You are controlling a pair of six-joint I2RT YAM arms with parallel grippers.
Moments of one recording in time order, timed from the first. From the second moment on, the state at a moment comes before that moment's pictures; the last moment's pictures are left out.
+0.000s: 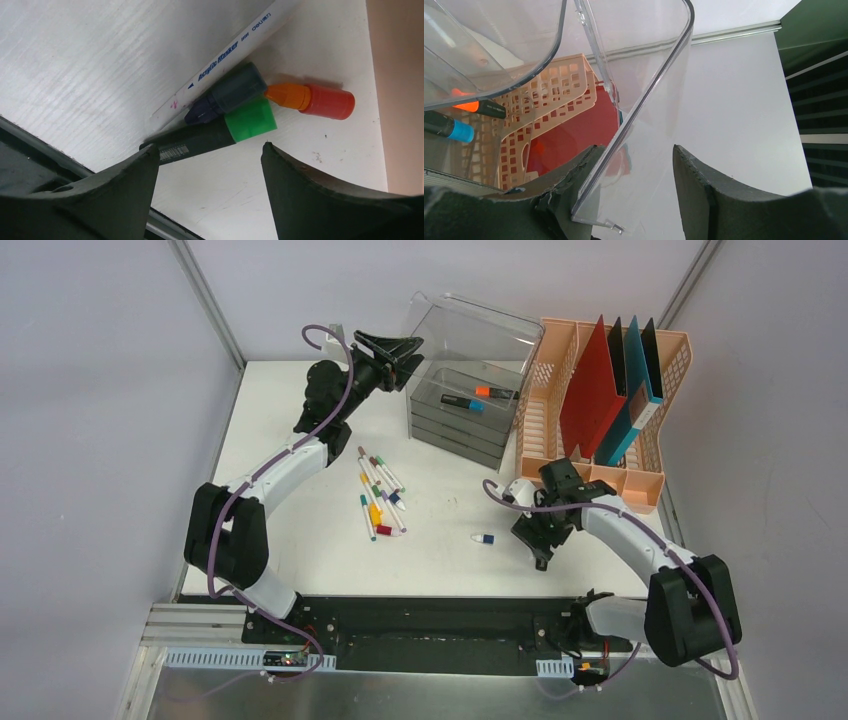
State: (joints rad) left arm -0.38 1.58 1.18 0.59 0.27 -1.52; right arm 0.34 1.23 0.71 -0.82 -0.12 -0.62
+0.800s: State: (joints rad) left arm -0.38 1.58 1.18 0.59 0.27 -1.53; right arm 0.34 1.35 0.70 -0.79 -0.06 -0.60
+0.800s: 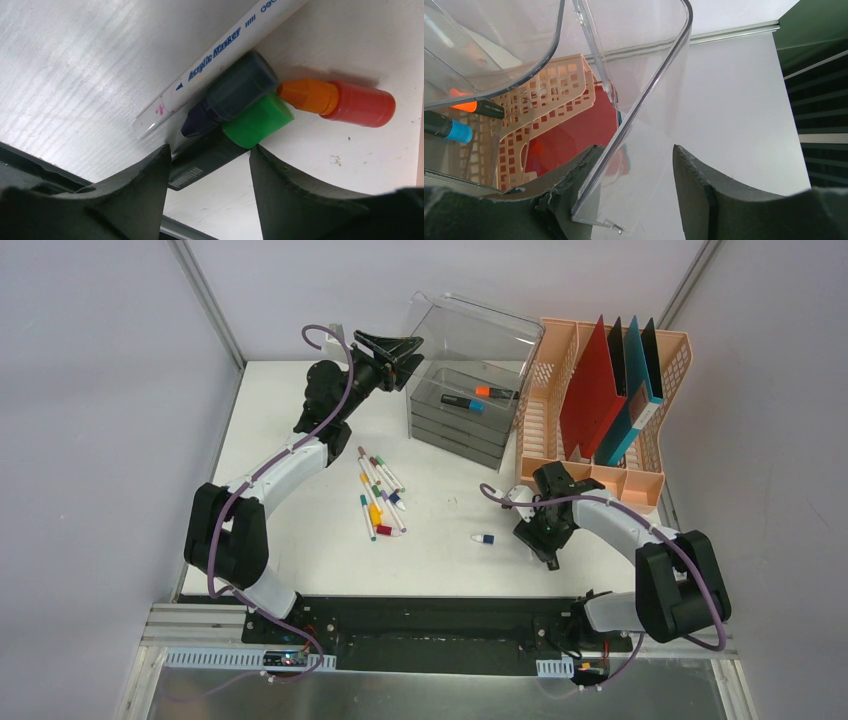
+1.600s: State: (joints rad) left arm -0.38 1.58 1.17 0.60 0.27 -1.54; right arm 0.30 1.25 0.69 -0.83 -0.04 -0.62
